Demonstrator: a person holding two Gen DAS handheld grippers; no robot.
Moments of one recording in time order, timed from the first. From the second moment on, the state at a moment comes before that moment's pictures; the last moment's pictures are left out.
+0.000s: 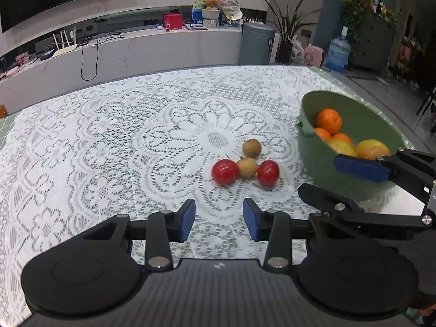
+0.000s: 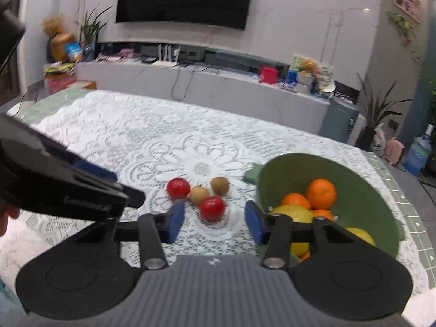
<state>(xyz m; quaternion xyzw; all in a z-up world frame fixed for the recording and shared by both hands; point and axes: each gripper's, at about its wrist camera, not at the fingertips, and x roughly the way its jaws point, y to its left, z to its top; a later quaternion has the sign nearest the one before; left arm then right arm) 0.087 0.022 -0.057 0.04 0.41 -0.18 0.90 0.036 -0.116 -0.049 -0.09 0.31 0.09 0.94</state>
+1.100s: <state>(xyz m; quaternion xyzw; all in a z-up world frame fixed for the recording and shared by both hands) 0.159 -0.004 -0.095 0.15 0.41 -0.29 0.85 0.076 -0.058 -0.113 -0.35 0.30 0.09 0.88</state>
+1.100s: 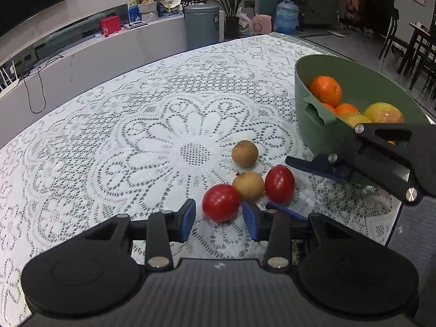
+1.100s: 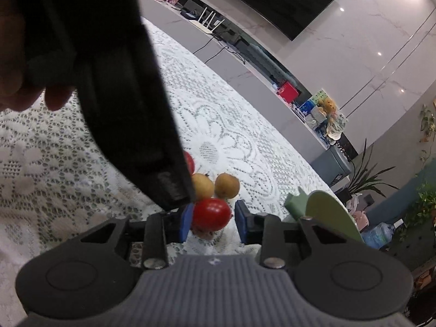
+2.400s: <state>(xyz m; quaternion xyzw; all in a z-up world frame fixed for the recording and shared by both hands) 0.105 0.005 -0.035 0.04 0.39 -0.25 0.88 0.034 -0.109 -0.044 -0.16 0.33 0.16 0.92</state>
